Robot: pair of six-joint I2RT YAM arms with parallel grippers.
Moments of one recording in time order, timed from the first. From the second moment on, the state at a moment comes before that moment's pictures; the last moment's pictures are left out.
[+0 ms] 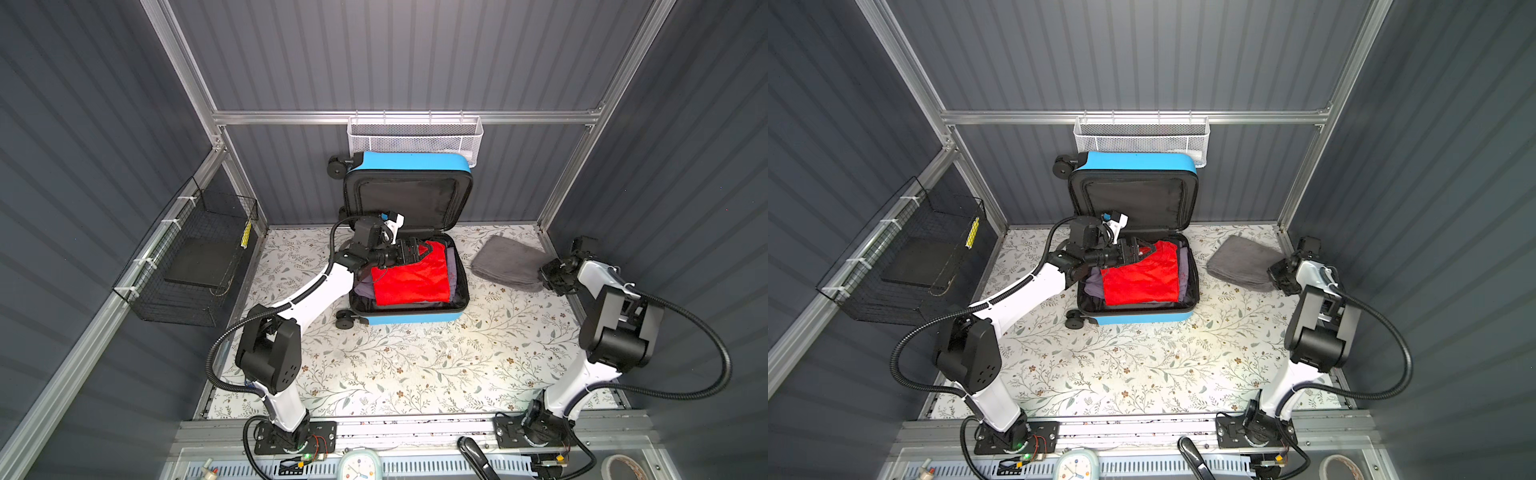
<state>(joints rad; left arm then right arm) -0.55 1.74 1.43 -0.12 0.56 -0.64 -0.37 1.78 1.29 -0.55 -0.24 0.68</state>
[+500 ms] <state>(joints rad) -0.59 1.75 1.38 0.03 0.59 -0.89 -0.32 1.34 1.28 -0.59 -0.35 0.68</state>
